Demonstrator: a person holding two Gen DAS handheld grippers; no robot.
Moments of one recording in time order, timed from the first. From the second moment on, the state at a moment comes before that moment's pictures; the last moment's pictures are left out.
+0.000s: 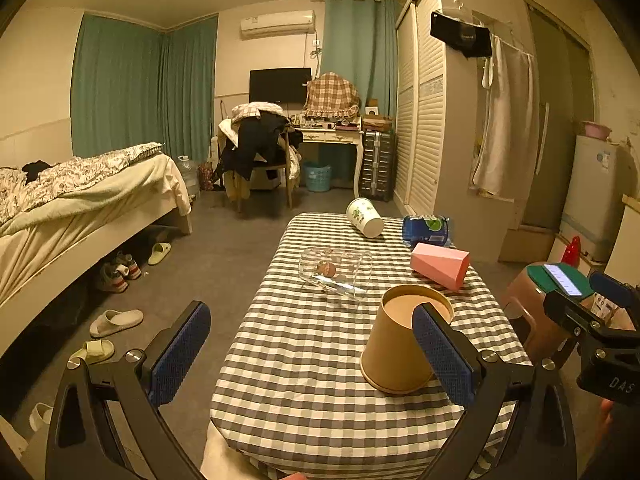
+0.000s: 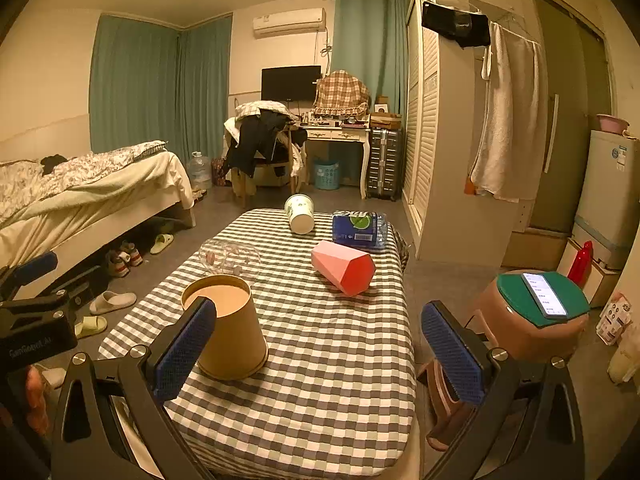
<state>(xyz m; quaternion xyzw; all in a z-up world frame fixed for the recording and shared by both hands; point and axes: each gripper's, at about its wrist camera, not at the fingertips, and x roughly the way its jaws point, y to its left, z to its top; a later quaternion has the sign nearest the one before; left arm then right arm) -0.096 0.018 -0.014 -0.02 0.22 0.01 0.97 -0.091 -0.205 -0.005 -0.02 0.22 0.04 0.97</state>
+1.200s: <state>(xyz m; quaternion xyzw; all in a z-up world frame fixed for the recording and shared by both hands) -0.094 0.017 -0.019 -0.01 0.23 0.01 0.97 -0.089 -0.197 -0.011 -0.03 0.23 0.05 0.97</state>
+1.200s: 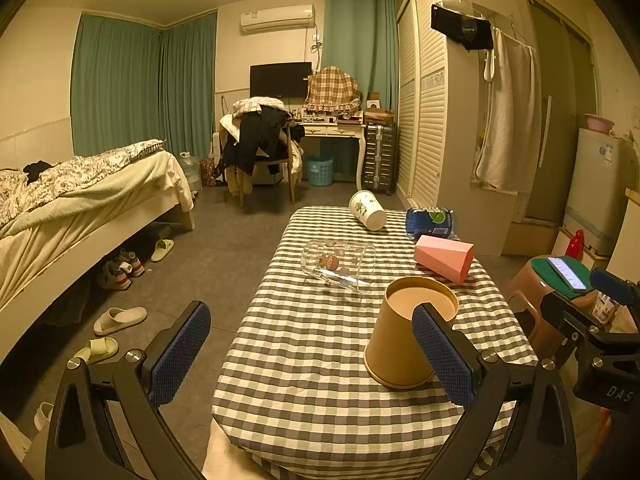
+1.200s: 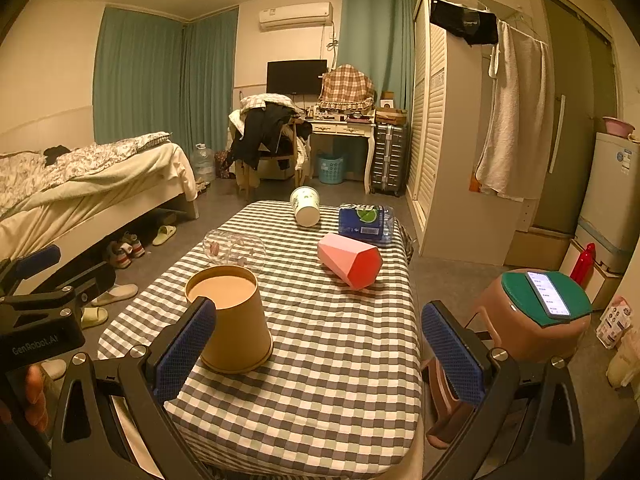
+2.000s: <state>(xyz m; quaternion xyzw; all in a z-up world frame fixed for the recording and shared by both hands) -0.094 0.019 -0.021 -0.01 0.23 0.01 0.97 -0.086 -0.196 -0.011 -0.03 0.23 0.05 0.97</state>
